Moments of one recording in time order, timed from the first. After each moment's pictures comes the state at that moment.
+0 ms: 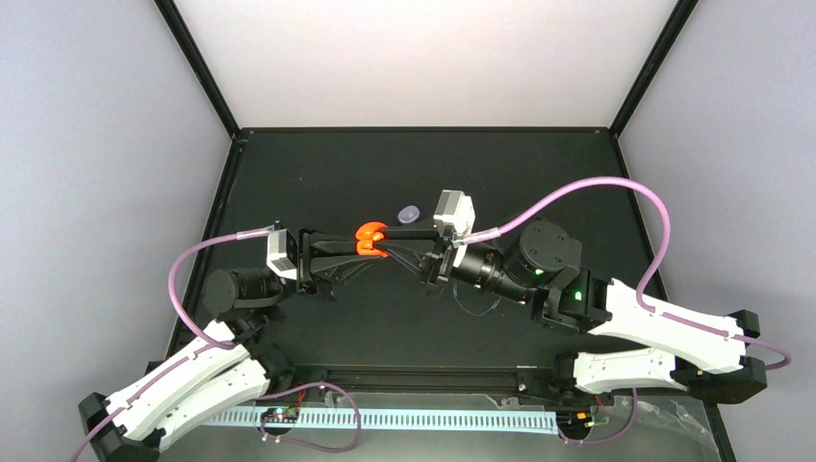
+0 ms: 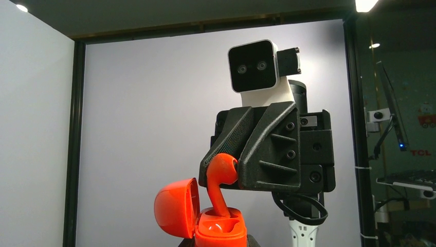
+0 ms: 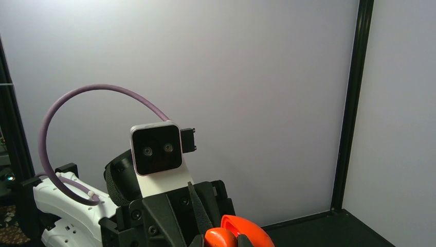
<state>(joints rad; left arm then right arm) -0.77 0.65 0.58 0.77 0.56 -0.40 1.32 1.07 1.26 0.01 0.04 0.03</state>
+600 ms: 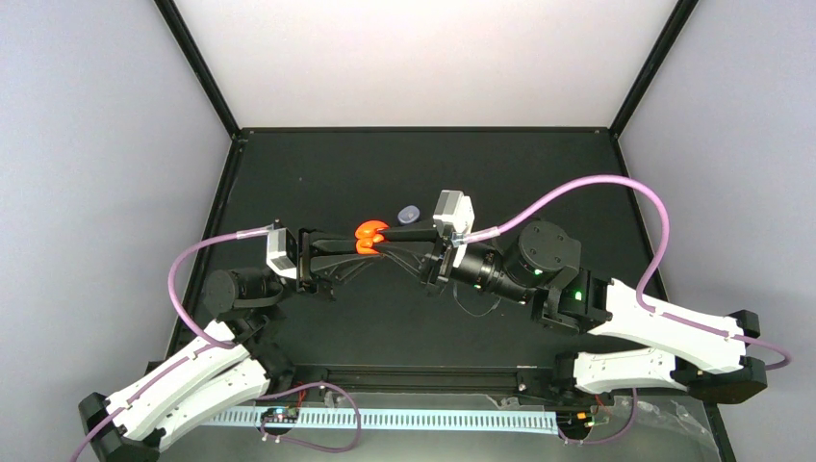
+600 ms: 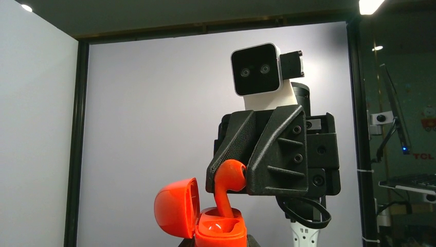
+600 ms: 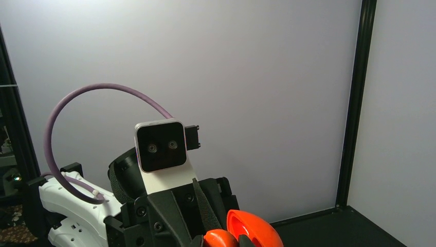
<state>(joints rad) -0.77 0.65 0.58 0.77 0.54 -0.40 1.32 1.07 1.26 0.00 0.04 0.05</state>
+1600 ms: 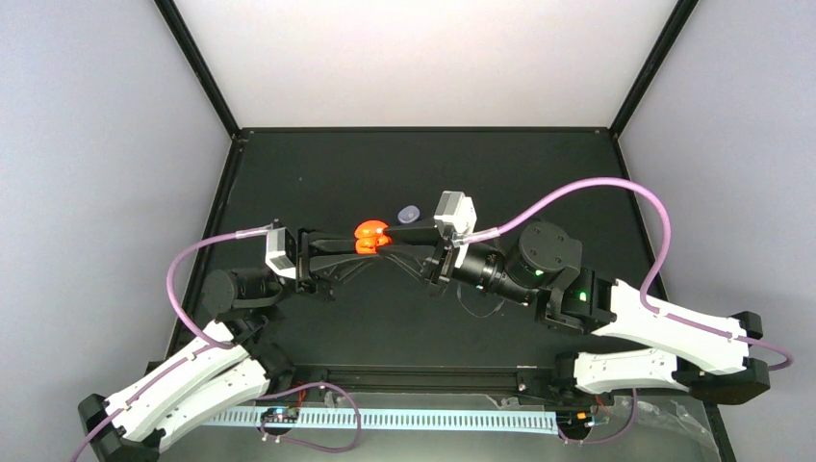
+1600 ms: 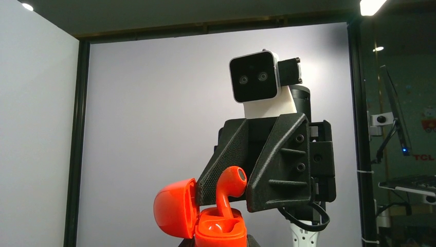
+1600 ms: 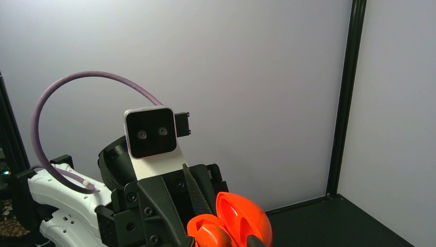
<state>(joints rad) -0.77 0.65 0.59 0.76 0.54 -0.41 1.32 1.05 1.26 -0.05 0.07 0.04</state>
